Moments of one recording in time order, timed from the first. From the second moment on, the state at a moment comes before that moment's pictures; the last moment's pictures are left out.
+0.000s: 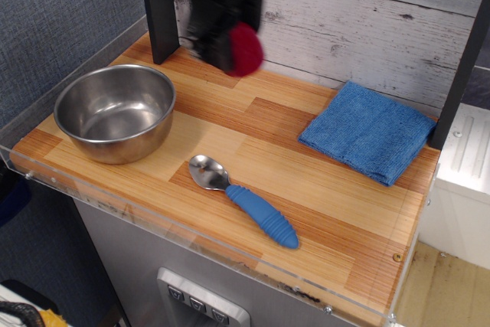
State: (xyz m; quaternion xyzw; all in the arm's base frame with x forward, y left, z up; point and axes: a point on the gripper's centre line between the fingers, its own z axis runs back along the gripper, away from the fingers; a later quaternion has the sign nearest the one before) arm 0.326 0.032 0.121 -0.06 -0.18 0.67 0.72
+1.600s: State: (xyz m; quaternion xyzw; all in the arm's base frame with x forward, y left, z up) arm 0.395 -0.071 0.036 -0.01 -0.12 0.58 0.80
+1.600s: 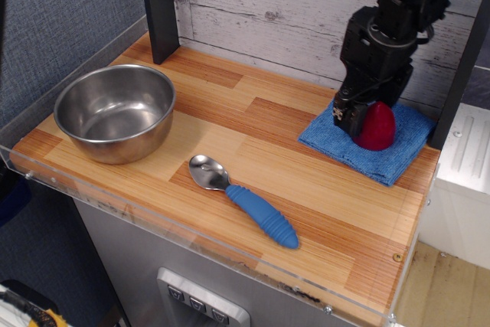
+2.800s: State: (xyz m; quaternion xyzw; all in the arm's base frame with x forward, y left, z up) arm 0.356 -0.045 0.122 -0.08 -0.17 0.60 0.78
